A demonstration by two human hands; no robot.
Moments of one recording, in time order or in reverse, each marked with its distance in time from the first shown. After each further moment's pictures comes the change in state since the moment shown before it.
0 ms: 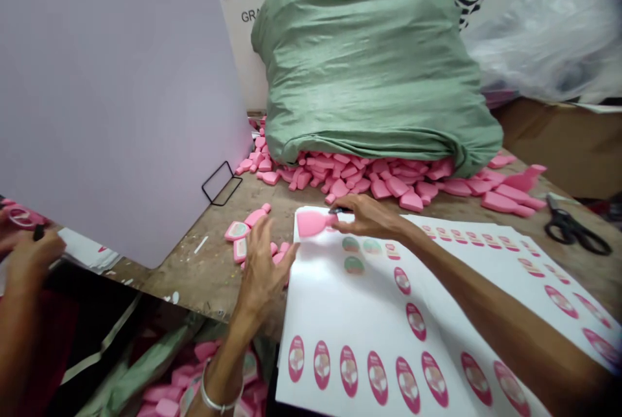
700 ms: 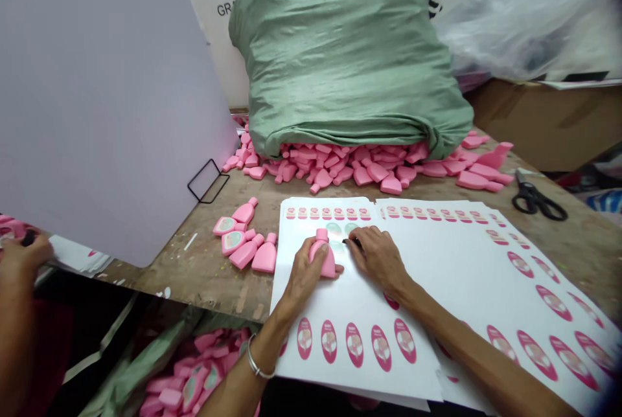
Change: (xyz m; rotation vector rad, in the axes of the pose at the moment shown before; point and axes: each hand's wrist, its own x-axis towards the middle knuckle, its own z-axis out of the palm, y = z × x) left_hand -0.038 0.024 0.092 -0.721 -0.461 -0.463; right_hand -0.119 0.014 0.064 -0.235 0.275 0.206
